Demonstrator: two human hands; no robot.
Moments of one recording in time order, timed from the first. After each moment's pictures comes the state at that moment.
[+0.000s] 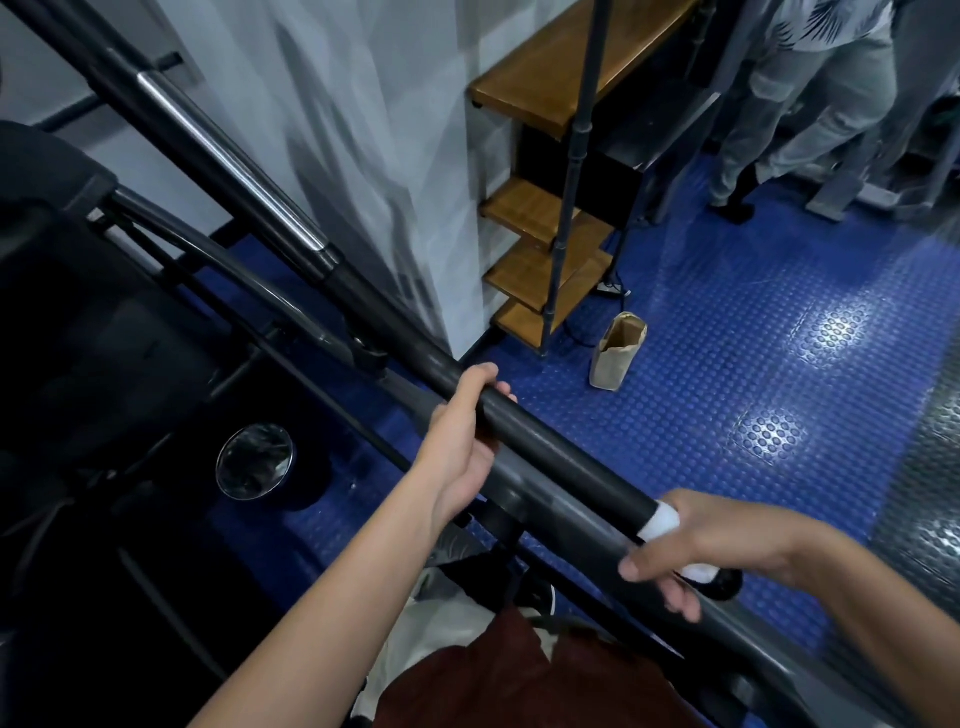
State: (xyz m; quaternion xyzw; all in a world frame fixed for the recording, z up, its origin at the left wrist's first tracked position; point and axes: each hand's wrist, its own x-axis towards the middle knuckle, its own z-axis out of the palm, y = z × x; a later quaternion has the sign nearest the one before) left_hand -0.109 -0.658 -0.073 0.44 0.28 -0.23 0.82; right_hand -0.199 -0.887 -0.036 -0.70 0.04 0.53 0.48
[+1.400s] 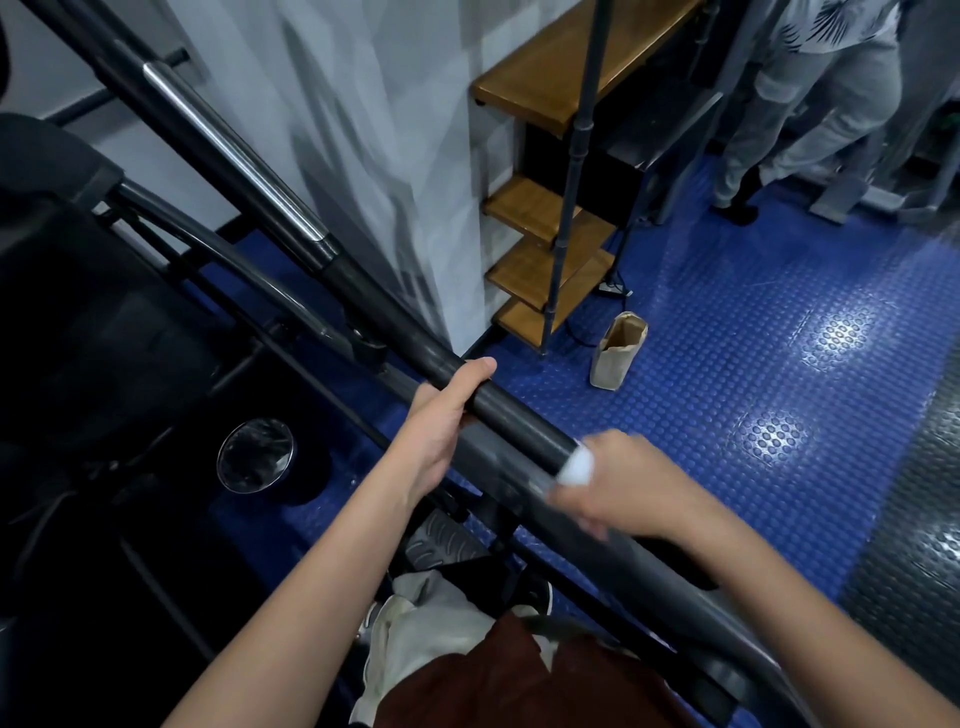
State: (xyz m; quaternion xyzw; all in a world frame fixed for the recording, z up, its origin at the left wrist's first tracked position) left_hand -0.103 -0.638 -0.086 0.62 0.20 -0.23 0.72; right_hand -0.178 -0.829 -0.042 -0.90 0.05 0.31 0.31
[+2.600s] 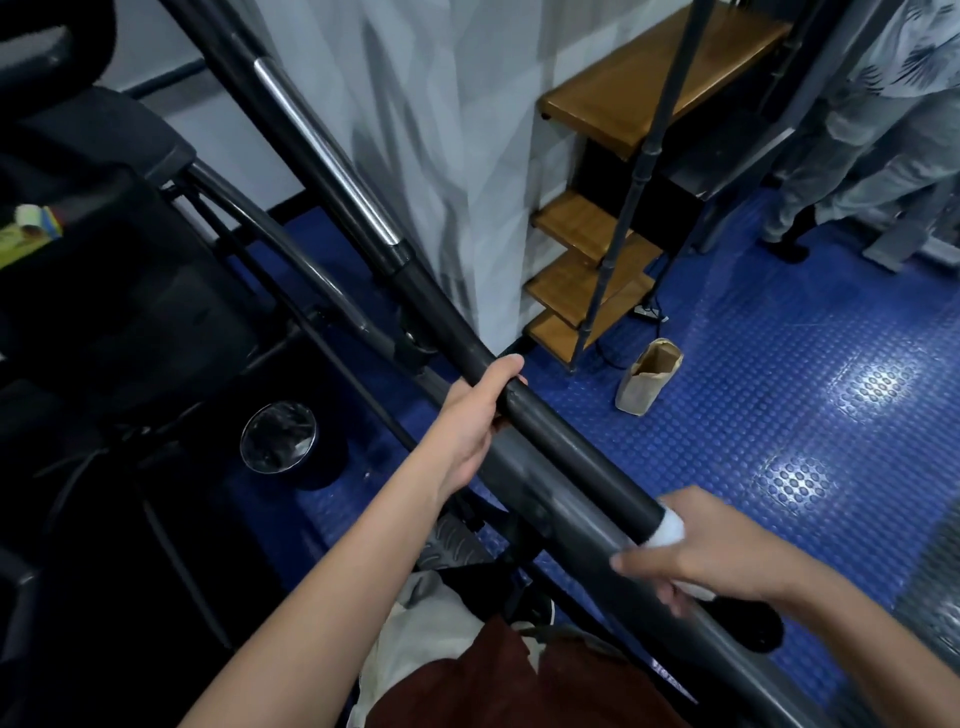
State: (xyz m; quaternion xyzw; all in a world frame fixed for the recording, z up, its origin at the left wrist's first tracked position) left_hand -0.087 -0.624 -0.077 0.57 0.20 -0.22 0.77; right_hand -0.182 -0.853 -0.036 -0.80 0.07 0.42 0.42
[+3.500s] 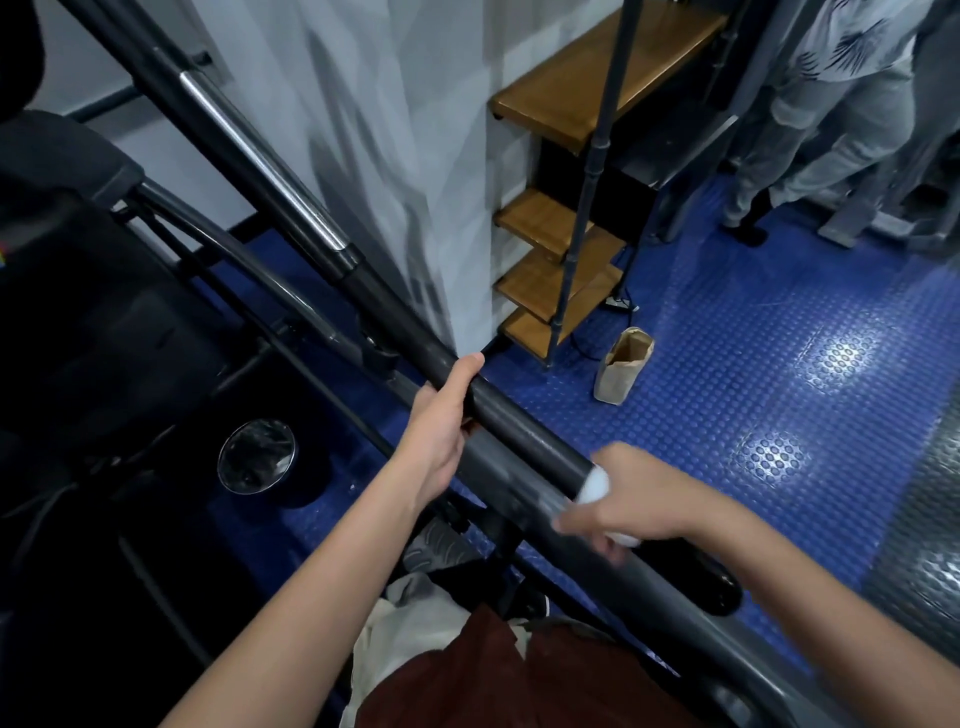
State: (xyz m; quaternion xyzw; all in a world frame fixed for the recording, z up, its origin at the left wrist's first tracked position) left_hand -0.091 -0.633 -0.088 0.56 0.25 -0.18 0.77; right_hand -0.164 -0.835 -0.036 -0.83 0.04 0.41 0.39
